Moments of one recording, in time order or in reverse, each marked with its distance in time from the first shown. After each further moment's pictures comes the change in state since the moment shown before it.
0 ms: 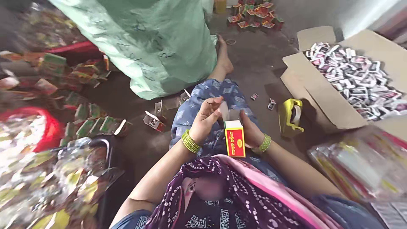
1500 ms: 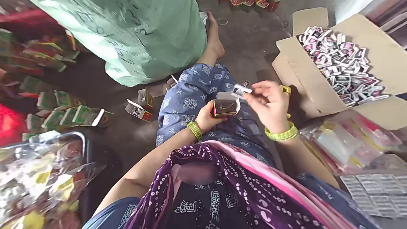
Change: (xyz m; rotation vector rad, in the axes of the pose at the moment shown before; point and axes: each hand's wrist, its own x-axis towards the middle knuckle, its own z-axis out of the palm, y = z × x) left_hand -0.007 -0.085 0.009 0.478 -0.090 -0.124; right_hand -0.038 -0.057 -0.021 -1.130 0.555 -0.753
